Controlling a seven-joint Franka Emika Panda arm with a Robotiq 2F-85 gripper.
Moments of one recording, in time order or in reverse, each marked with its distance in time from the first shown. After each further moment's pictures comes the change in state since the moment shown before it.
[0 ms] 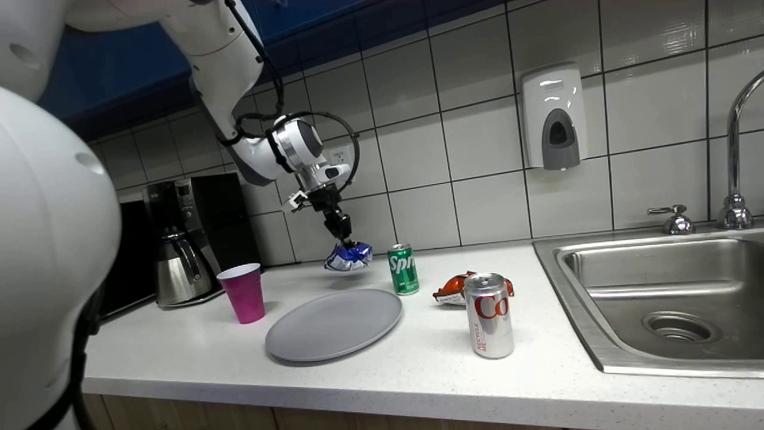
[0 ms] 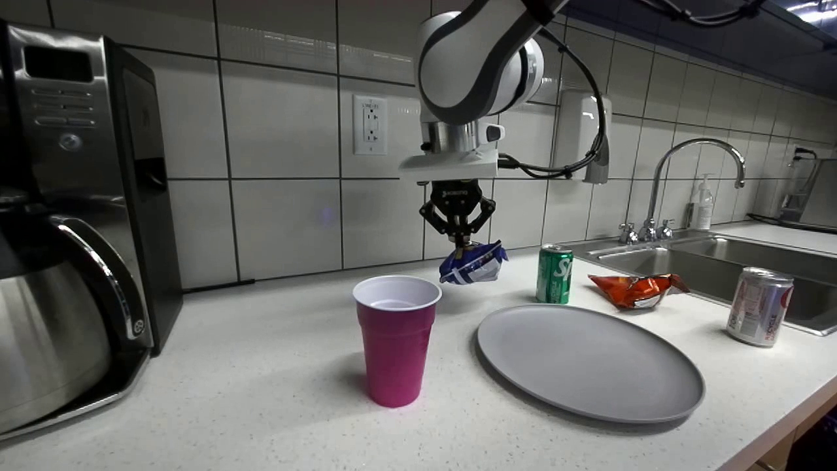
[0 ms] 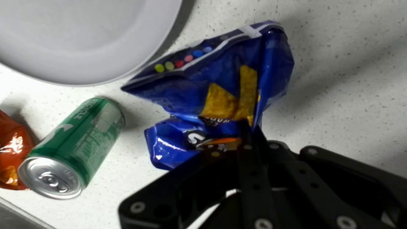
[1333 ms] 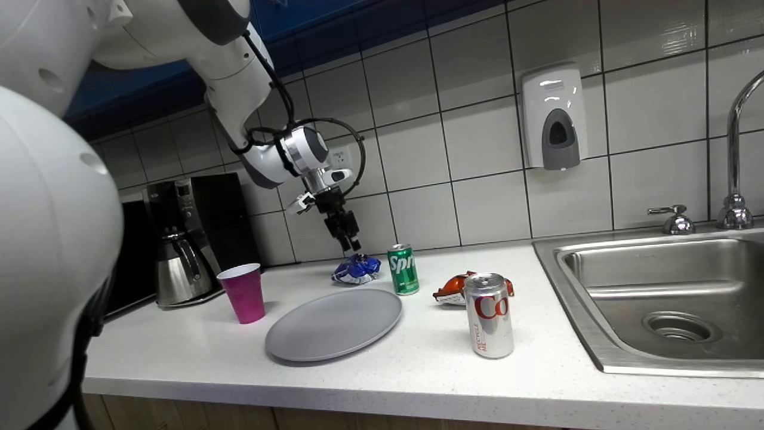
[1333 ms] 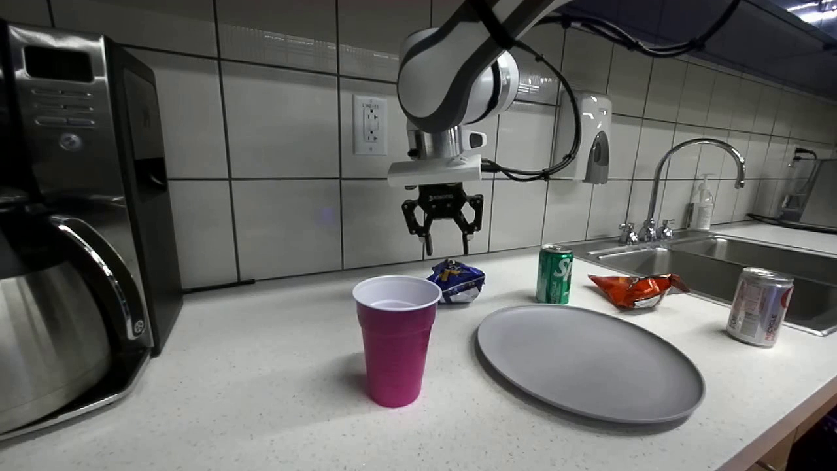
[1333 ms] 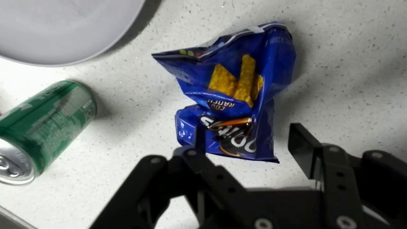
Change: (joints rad) arm 0.017 0.118 -0.018 0.175 0.038 -0.069 -0.082
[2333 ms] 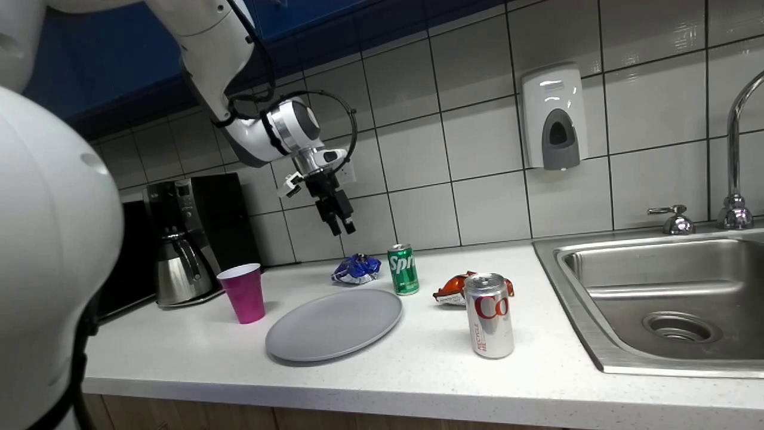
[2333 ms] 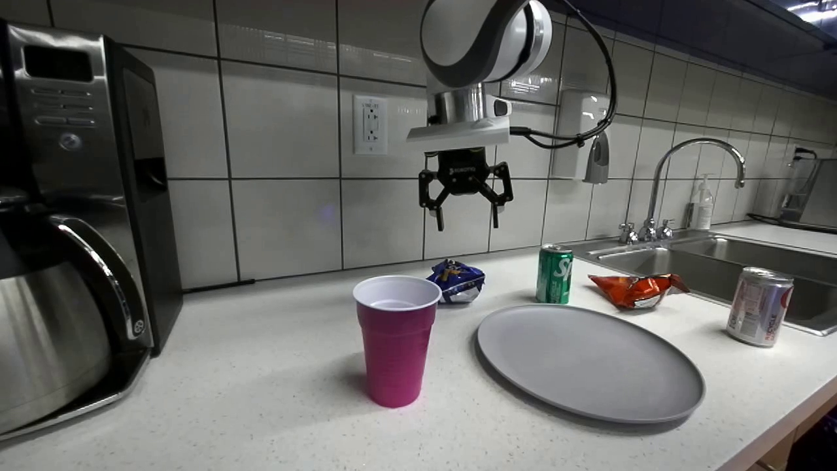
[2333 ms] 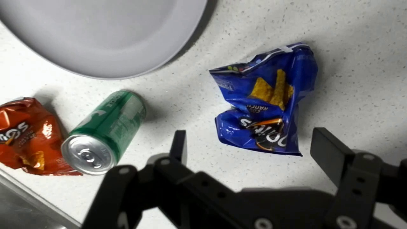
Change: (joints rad) arm 0.000 -0.189 -0.008 -0.178 0.019 -0.023 0.000
